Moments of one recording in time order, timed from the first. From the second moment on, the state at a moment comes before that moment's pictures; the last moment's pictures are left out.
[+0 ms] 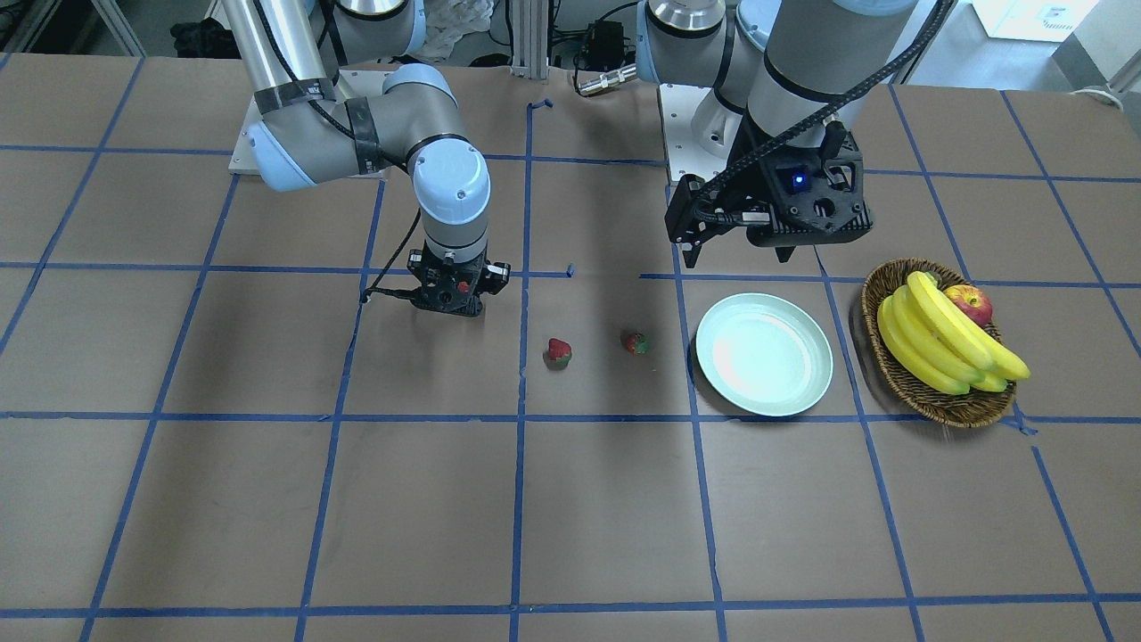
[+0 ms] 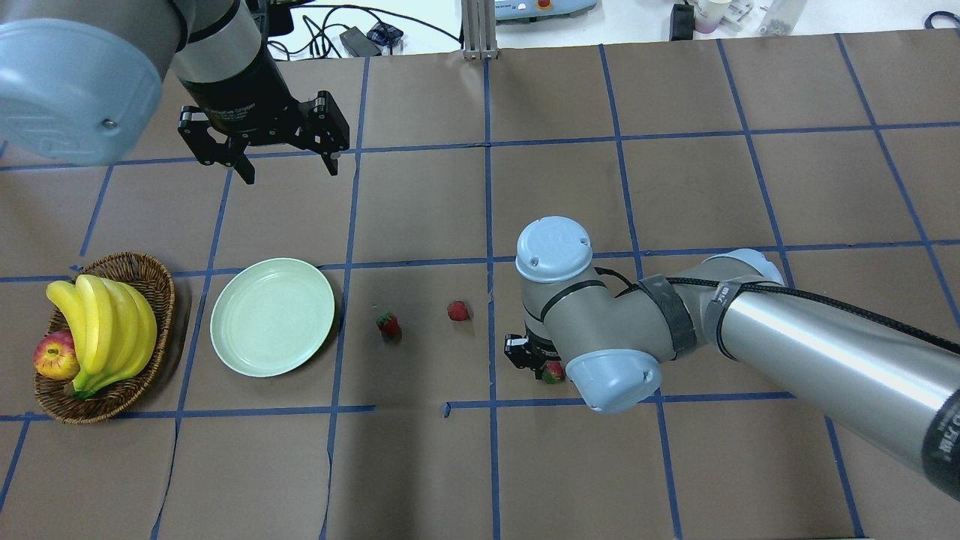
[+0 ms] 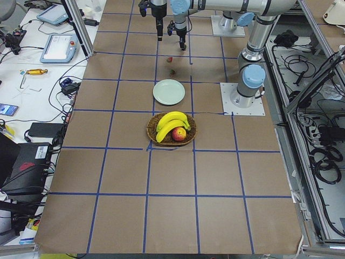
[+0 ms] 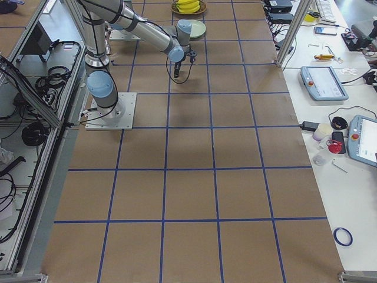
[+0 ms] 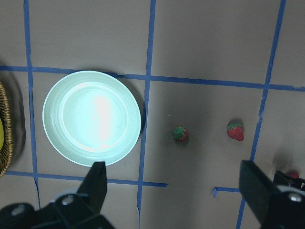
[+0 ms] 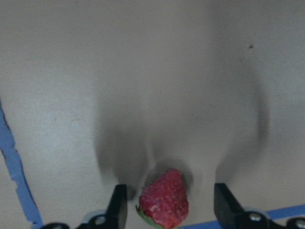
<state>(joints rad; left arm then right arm) -1.65 -1.64 -1.52 -1.53 1.59 -0.17 1.93 -1.30 2.11 -2.20 -1.58 0.48</state>
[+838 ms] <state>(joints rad) -1.65 -1.64 -1.52 -1.53 1.59 -0.17 1.99 -1.32 1.97 -2.27 -1.33 0.58</state>
